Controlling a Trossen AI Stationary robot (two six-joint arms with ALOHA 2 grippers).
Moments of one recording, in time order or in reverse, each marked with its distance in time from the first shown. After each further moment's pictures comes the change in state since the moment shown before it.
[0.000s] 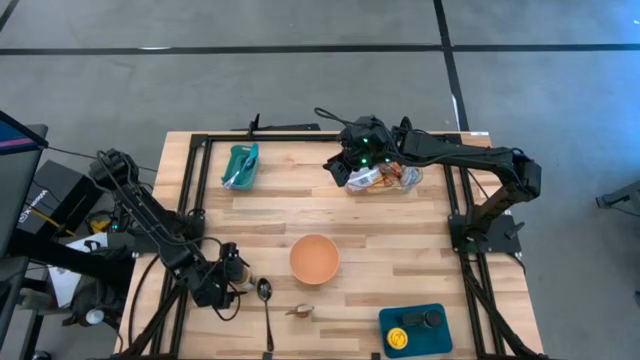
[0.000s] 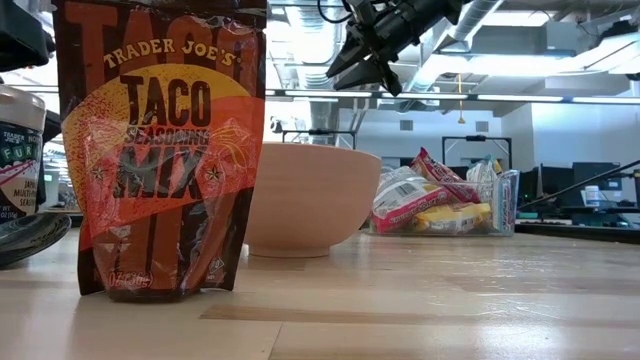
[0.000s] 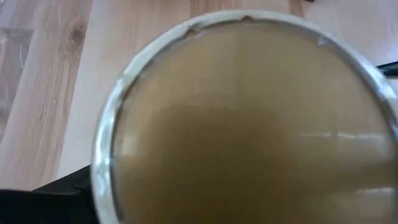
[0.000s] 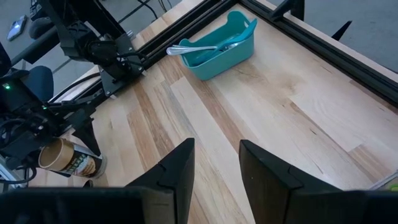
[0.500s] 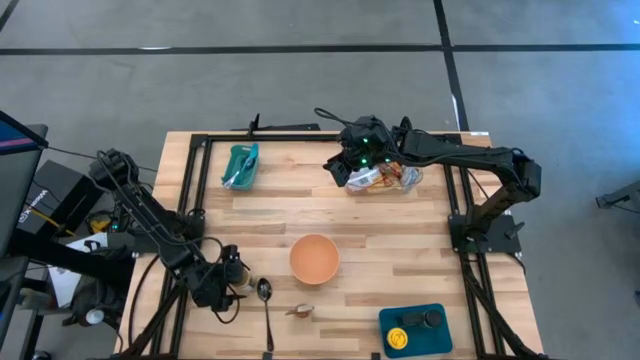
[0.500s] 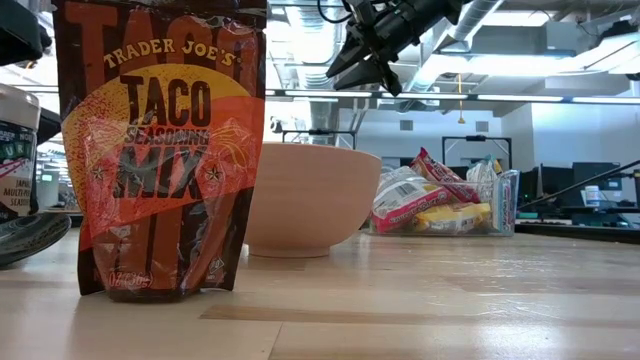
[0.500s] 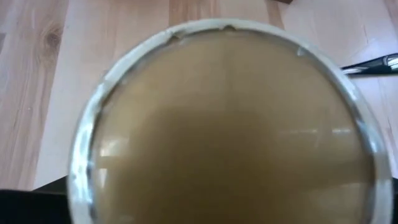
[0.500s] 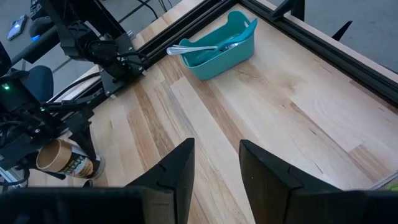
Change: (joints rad) left arm -0.001 0.000 0.000 0.042 0.039 0.029; right arm 0.000 0.000 0.000 0.000 0.000 -0.002
